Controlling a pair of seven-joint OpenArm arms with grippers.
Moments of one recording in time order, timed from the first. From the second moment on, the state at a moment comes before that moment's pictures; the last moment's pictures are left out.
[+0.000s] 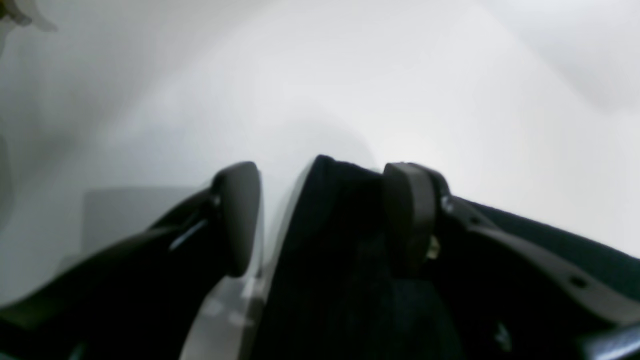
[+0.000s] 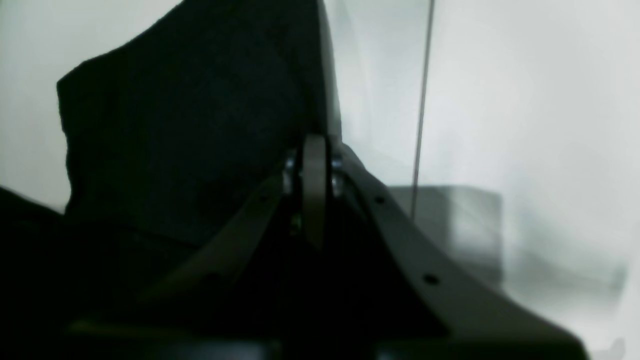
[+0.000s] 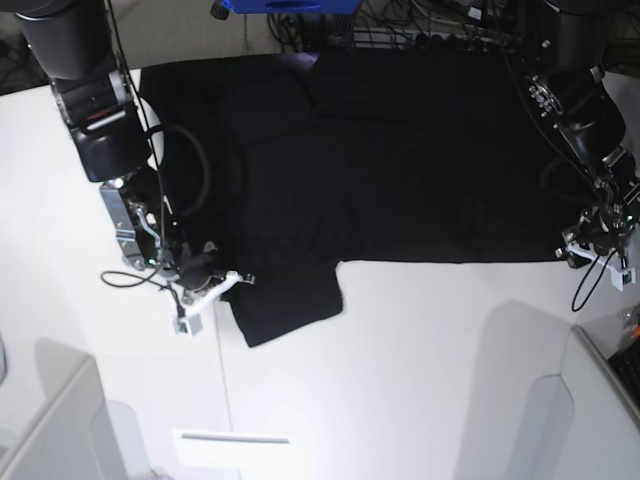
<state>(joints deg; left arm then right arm) -20.9 -25.1 -38.1 43.1 -1.1 -26.1 30.6 25.2 15.1 -26.1 48.6 46.0 5.3 -27.9</state>
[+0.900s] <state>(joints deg) -18.4 -25.5 -35.0 51.8 -2.9 -26.8 38.8 25.3 16.1 -26.5 49.4 44.5 4.4 -23.1</state>
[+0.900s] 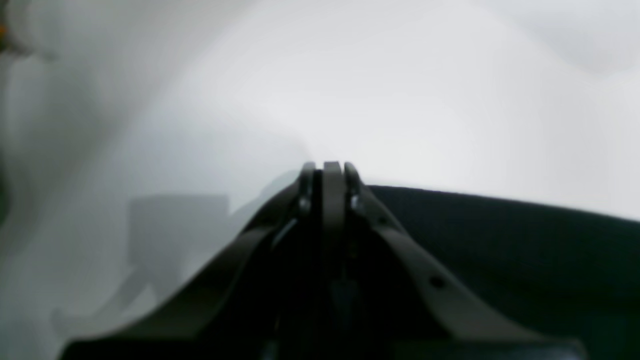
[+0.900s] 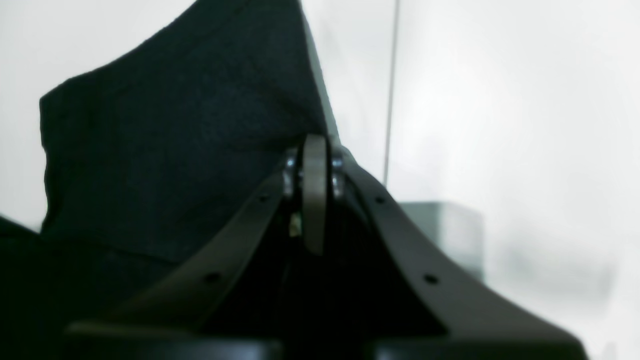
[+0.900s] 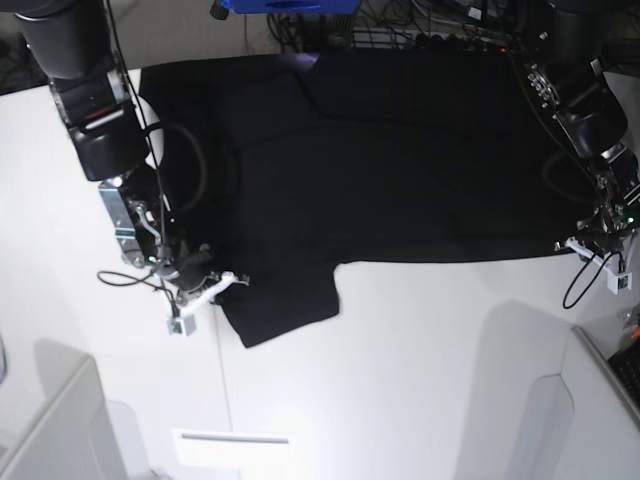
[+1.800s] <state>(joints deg) -9.7 -28.2 -34.9 67.5 -21.2 -26.7 49.6 17.0 20.5 -18.7 68.4 44.5 4.0 -27.5</state>
